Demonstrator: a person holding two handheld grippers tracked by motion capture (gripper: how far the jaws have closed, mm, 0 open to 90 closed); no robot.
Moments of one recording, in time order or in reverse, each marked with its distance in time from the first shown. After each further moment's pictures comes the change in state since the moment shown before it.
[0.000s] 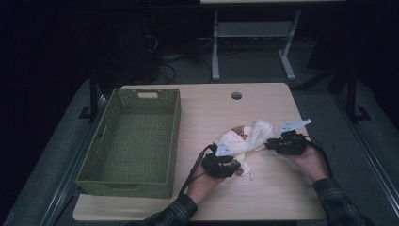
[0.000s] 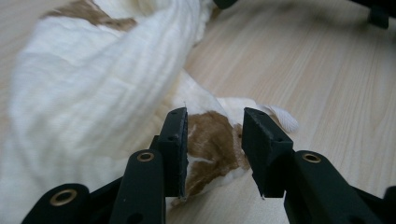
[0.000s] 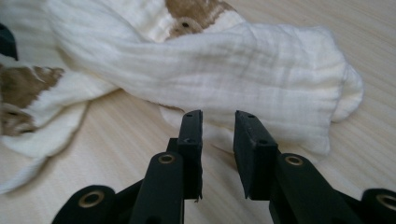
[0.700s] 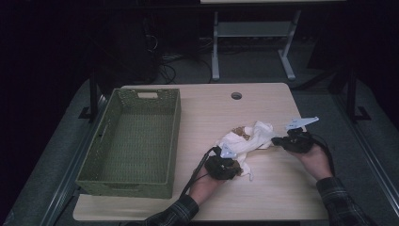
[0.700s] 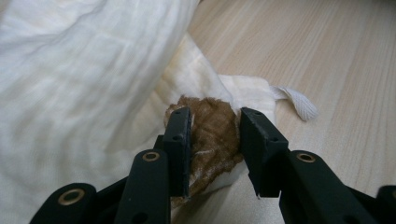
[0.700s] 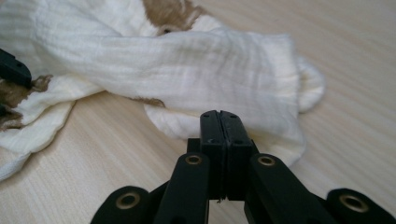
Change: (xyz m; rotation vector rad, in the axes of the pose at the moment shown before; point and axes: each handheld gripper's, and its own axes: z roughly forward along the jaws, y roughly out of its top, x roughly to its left) left arm 0.003 -0.005 0.013 0.065 -0.006 0.003; right arm -0.011 -0.001 -0.021 -0.013 -0.041 0.024
